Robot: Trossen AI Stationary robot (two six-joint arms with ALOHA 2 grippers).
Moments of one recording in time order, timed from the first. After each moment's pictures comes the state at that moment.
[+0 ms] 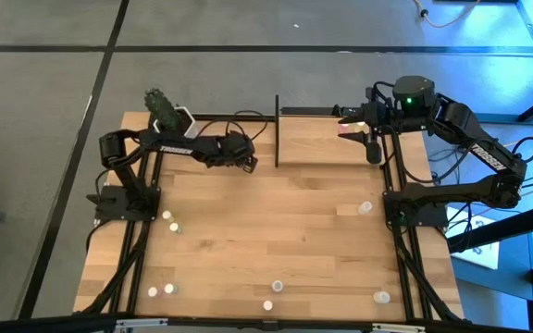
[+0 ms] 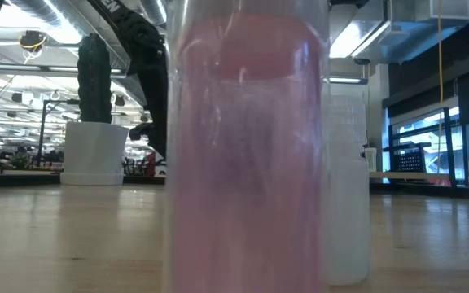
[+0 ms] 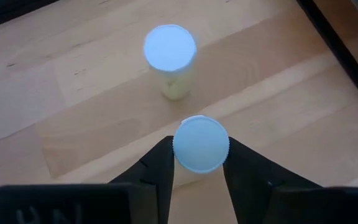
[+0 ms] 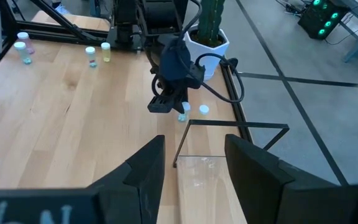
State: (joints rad) left arm 0.34 1.72 0.99 -0.40 -0.40 -0.72; right arm -0.50 1.04 1.41 -0.88 -0.31 -0.38
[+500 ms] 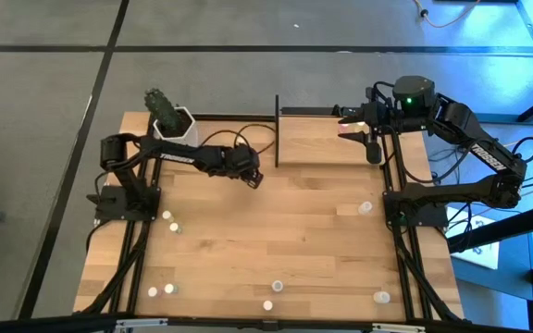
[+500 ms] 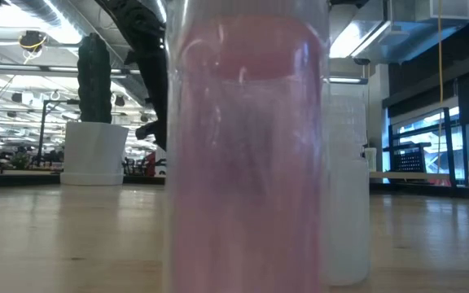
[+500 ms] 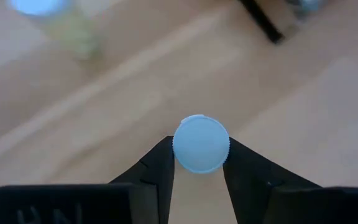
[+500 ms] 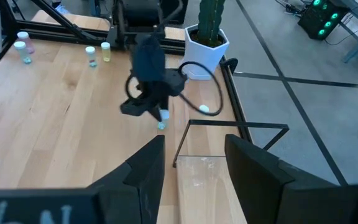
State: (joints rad) left arm 0.22 1.72 1.03 -0.41 -0.31 -0.73; right arm -0.50 1.04 1.41 -0.88 -0.31 -0.38
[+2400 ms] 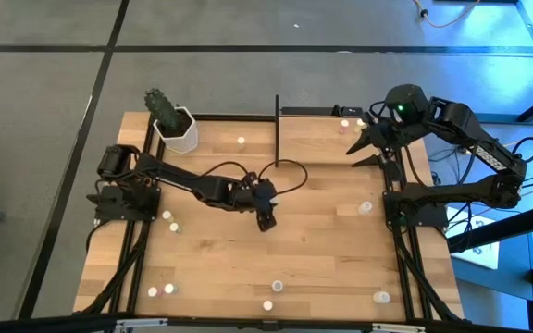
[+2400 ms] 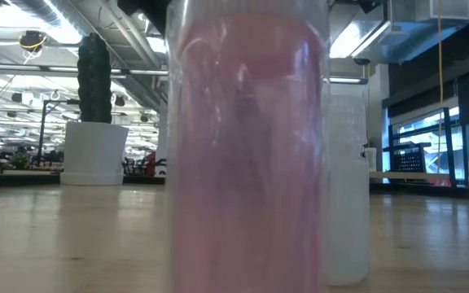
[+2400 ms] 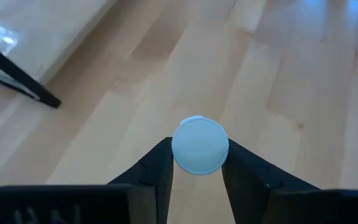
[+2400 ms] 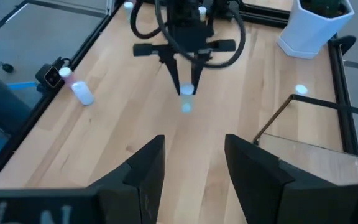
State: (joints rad) left arm -0.13 1.74 1.18 -0.26 -0.36 -0.46; right arm -0.50 1.04 1.41 -1.17 -0.60 -0.56
